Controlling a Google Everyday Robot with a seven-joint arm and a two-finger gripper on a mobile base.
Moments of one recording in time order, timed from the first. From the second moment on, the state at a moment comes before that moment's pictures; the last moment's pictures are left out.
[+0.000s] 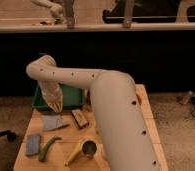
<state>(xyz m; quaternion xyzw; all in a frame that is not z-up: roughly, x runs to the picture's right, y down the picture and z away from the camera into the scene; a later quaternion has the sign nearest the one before) -0.212 0.097 0.777 -0.28 -0.32 -0.74 0.52</state>
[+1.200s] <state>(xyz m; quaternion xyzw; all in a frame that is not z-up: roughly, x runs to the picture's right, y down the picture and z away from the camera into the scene) -0.234 0.000 0.781 -0.27 -0.28 -0.76 0.52</state>
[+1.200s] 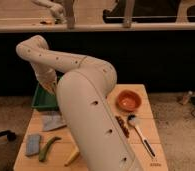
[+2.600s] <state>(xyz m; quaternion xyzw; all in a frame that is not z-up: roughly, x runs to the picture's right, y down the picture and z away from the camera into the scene) -0.250 -0.082 0.799 -0.27 -0.25 -0.77 0.52</state>
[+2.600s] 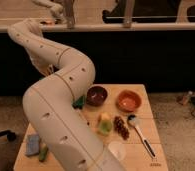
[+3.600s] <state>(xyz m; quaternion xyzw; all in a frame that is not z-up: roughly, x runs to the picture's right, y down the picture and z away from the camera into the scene) -0.249 -0.082 0.808 -0.28 -0.25 -0.77 0.52</state>
